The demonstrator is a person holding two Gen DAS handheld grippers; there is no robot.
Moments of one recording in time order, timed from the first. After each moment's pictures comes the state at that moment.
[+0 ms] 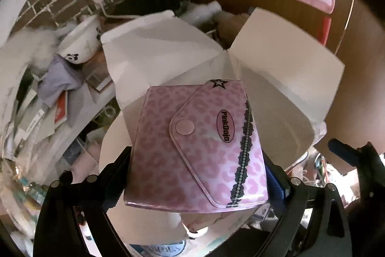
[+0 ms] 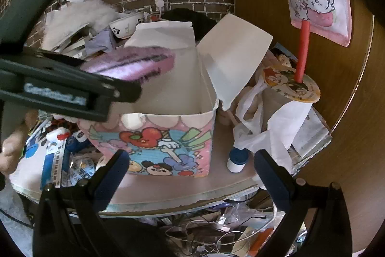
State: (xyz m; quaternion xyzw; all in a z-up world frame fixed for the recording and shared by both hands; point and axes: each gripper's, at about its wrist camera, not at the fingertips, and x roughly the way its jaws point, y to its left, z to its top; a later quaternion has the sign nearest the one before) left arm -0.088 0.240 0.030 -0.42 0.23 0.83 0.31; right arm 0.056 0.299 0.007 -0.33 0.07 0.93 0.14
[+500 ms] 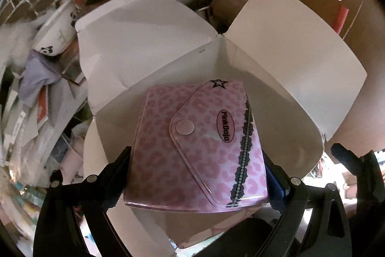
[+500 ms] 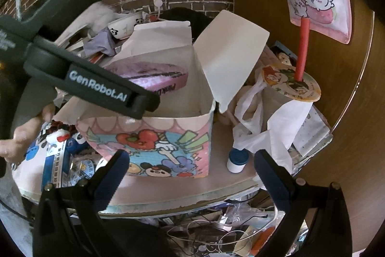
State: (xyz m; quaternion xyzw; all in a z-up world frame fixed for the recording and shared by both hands) left arm -0.110 0.268 0.018 -0.49 0.24 0.78 0.31; right arm 0.054 0.303 0.006 -0.33 0.08 0.93 0.14
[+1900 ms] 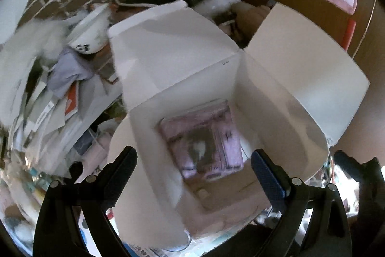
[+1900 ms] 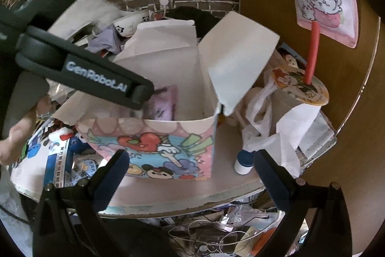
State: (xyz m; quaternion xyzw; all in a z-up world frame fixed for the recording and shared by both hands) left arm -0.079 0.240 0.040 -0.44 0.22 0.83 0.26; right arm 0.046 0.296 0.007 -0.34 0.07 0.93 0.13
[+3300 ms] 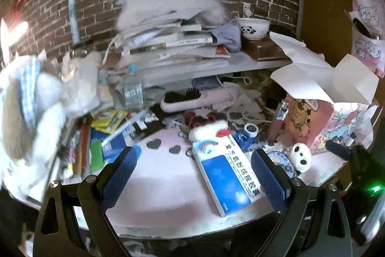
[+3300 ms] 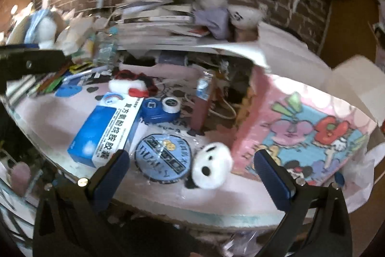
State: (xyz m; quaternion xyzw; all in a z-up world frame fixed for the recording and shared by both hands) left arm -0.003 -0.039 -0.024 -0.31 0.02 0.95 0.09; right arm 0.023 0.133 -0.063 -0.30 -0.11 0.95 -0.01
